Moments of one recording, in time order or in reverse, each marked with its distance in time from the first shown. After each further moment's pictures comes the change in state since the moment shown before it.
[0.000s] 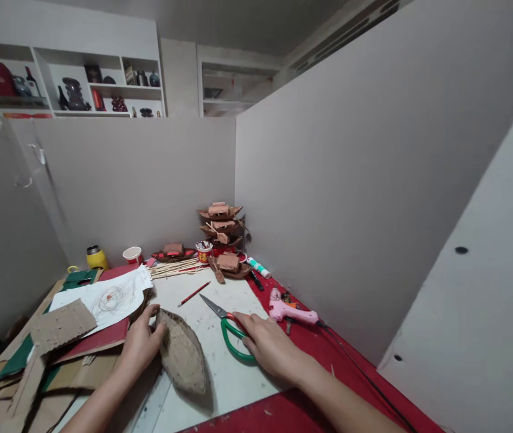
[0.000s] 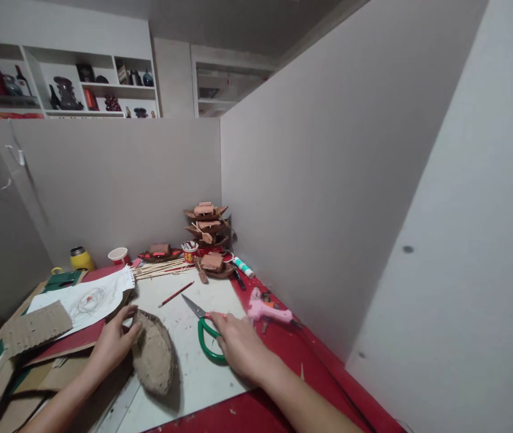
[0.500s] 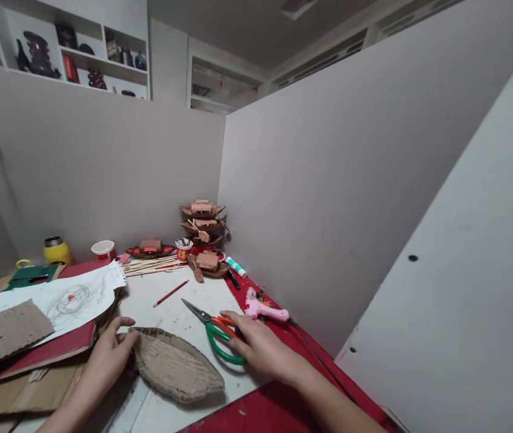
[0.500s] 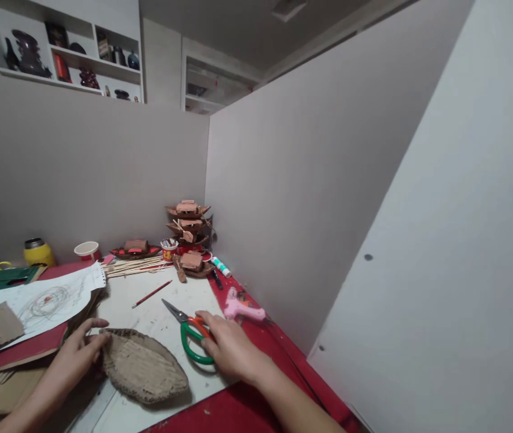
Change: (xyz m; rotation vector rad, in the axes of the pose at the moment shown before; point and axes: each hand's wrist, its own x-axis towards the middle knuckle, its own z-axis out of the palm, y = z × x) left_hand -0.011 -0.003 0.011 -0.452 -0.156 -0.307; right_hand -0.014 0.013 -0.019 0.133 -0.036 0.043
